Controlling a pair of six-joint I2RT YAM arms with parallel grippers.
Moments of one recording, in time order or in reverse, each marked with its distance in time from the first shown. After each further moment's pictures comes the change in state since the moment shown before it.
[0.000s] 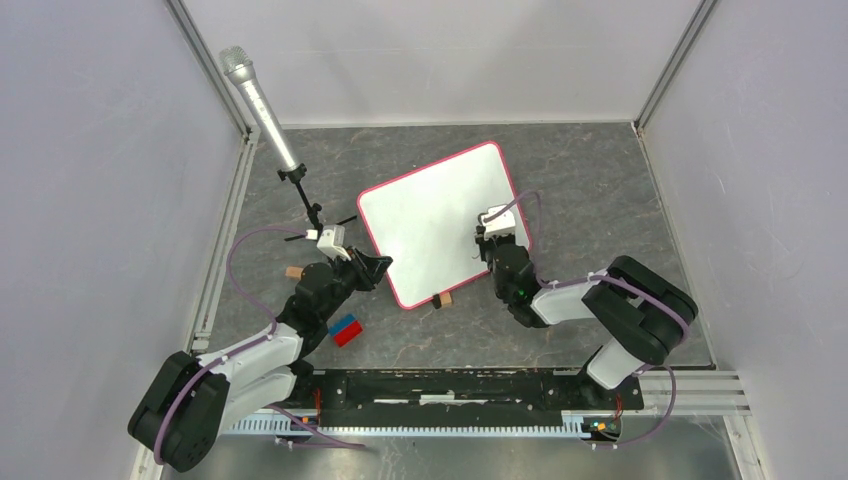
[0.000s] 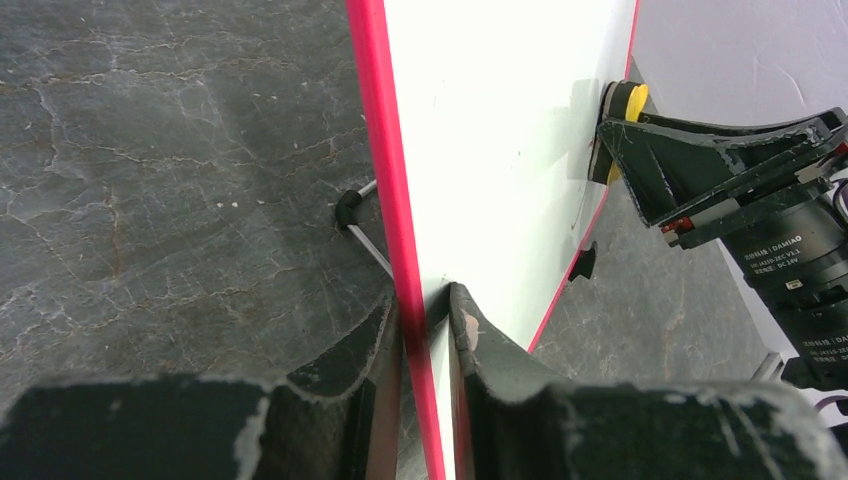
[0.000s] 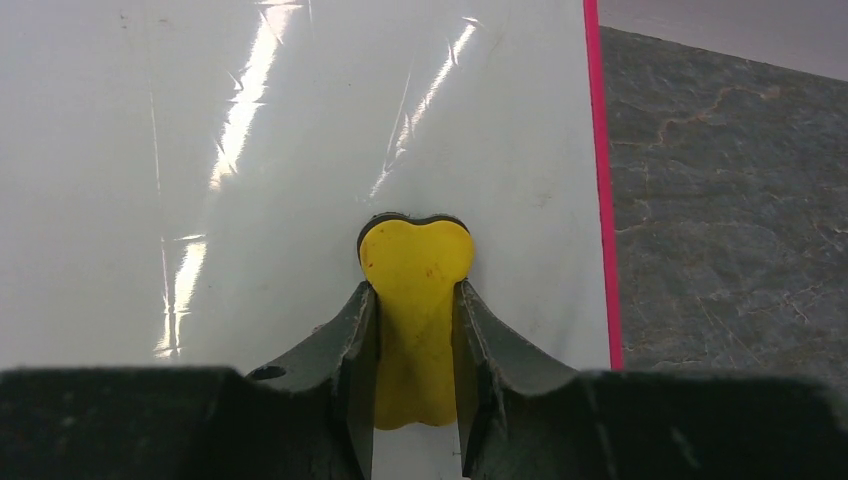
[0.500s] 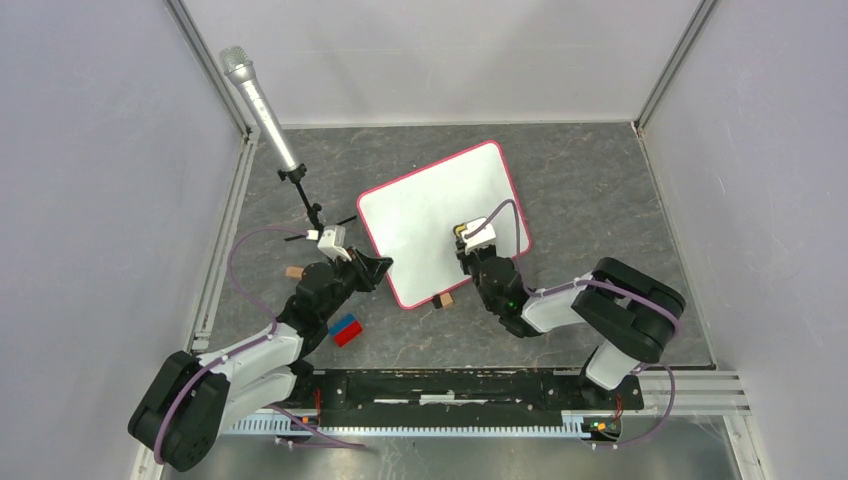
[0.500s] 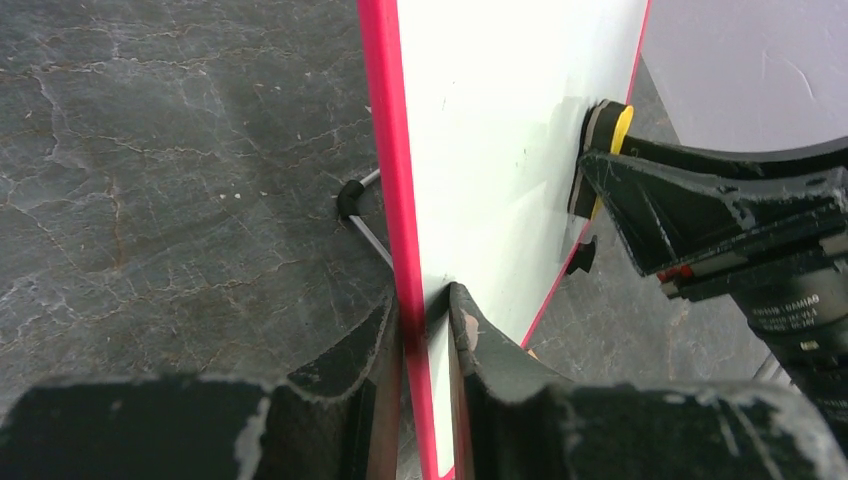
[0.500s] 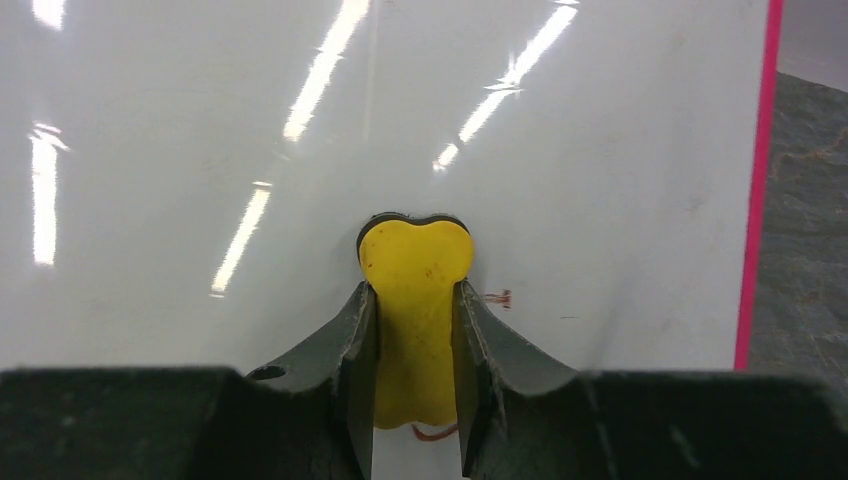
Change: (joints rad) left arm 0.000 0.001 0.000 -0.014 -0.003 0.000; right arm 0.134 0.044 0.014 0.046 -0.026 -0.015
